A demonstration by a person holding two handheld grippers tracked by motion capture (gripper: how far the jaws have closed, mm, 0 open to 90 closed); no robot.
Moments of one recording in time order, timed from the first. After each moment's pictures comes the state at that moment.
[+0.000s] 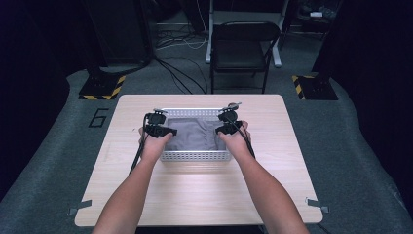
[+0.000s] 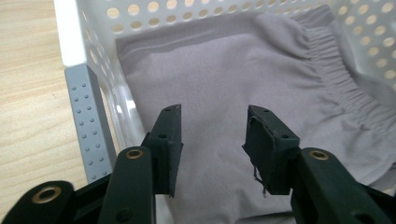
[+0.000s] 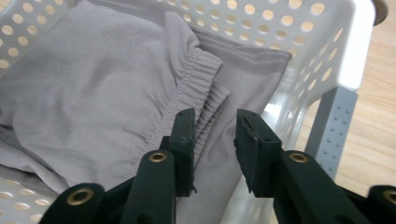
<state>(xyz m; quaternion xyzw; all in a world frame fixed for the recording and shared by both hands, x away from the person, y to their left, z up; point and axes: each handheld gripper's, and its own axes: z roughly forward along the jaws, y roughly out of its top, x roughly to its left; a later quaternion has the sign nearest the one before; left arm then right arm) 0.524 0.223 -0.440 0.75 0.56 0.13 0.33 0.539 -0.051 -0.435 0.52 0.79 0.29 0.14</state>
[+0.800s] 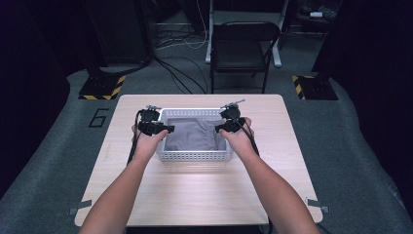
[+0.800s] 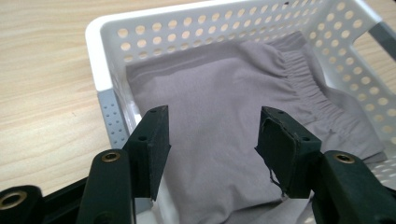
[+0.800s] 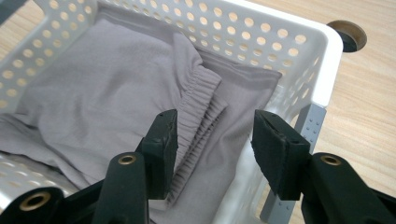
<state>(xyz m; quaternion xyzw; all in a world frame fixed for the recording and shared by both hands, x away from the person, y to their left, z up) 0.511 0.240 -0.413 0.75 0.53 0.14 0.36 0.531 -0.058 -0.412 0.49 0.80 0.31 0.15</state>
